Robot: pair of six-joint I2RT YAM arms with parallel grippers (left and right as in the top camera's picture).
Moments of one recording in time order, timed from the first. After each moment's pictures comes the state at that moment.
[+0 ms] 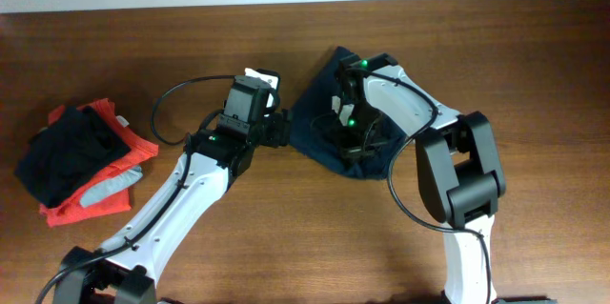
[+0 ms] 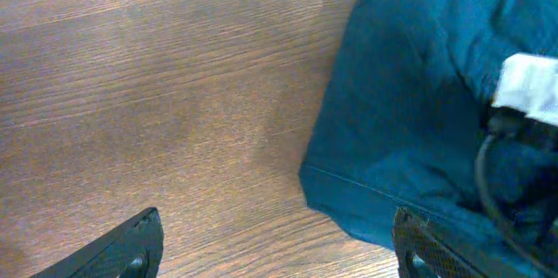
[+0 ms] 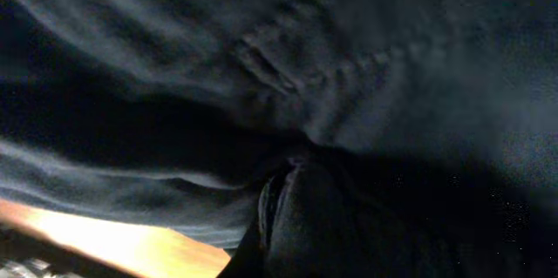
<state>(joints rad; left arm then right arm) -0.42 1.55 1.05 -0.33 -0.12 -0.12 0.36 2.22 1.70 -1.30 -0.26 0.05</state>
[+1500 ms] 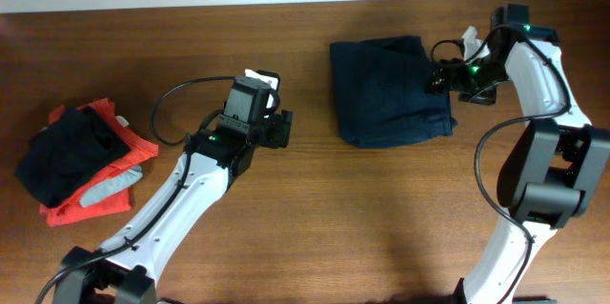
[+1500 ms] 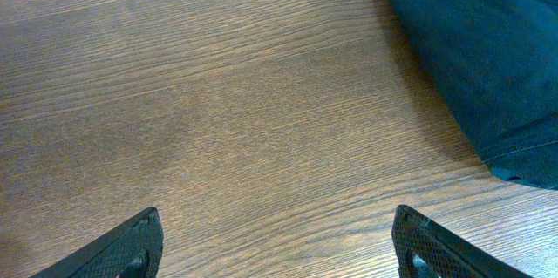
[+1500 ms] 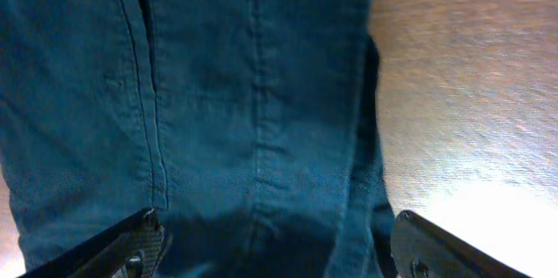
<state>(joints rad) -0.42 1.55 1.05 -0.35 -0.12 -0.12 -0.21 2.15 1.80 -1.07 -0.36 -0.06</state>
